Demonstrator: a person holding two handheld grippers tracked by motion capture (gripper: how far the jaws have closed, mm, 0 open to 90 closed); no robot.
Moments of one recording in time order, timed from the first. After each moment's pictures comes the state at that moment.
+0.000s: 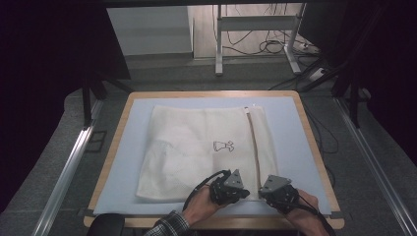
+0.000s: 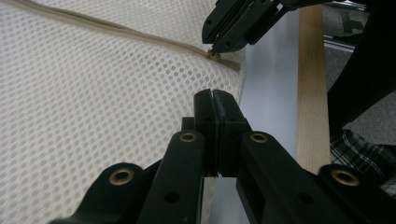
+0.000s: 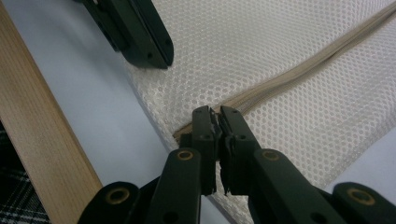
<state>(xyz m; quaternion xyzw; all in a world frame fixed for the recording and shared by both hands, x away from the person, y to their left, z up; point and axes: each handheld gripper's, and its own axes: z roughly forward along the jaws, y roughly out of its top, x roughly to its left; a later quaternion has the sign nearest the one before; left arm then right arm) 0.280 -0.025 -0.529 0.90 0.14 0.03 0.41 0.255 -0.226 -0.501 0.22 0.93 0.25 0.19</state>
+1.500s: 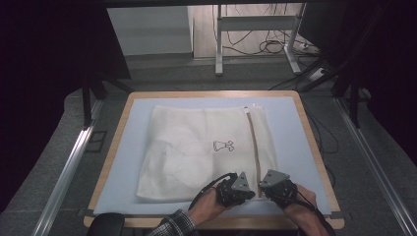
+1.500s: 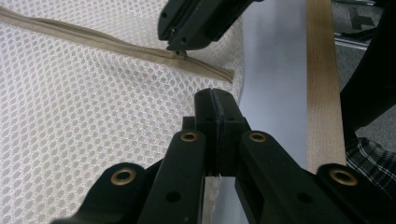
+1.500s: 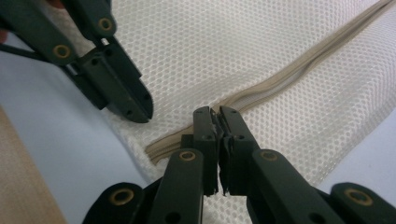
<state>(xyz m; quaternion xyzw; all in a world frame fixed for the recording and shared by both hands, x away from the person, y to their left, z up) 0.278 -0.039 -0.537 0.90 0.13 0.05 0.41 0.269 -0.224 -0.502 0.23 0.92 0.25 0.22</state>
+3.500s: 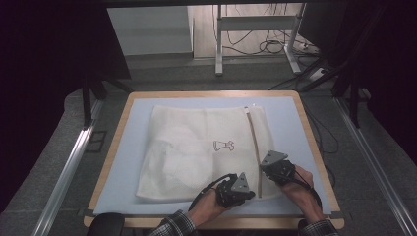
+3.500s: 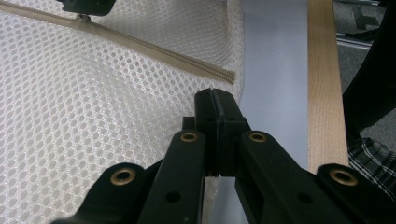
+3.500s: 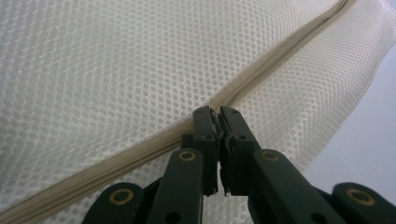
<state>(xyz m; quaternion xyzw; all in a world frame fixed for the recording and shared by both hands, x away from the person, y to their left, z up) 0.275 -0.040 -0.538 0.90 0.14 0.05 0.42 0.329 -0.229 -0.503 0.23 0.91 0.24 0.25</state>
